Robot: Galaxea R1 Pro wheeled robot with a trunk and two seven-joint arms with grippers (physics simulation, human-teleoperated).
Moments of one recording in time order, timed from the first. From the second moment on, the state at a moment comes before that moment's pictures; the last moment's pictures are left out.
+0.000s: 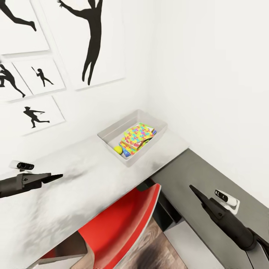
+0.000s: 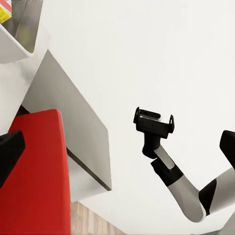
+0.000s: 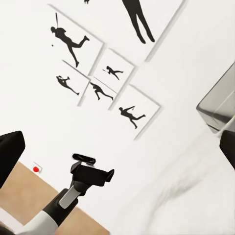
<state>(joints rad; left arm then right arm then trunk) -0.50 0.61 0.18 -1.25 0.54 1.03 -1.57 -0.07 -0.14 -0.29 -1.59 -0.90 0.52 1.19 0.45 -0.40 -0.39</state>
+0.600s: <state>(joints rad) -0.49 0.61 0.19 -1.25 0.54 1.03 -1.57 -0.07 -0.14 -0.29 -1.59 -0.90 0.52 1.19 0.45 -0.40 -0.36</state>
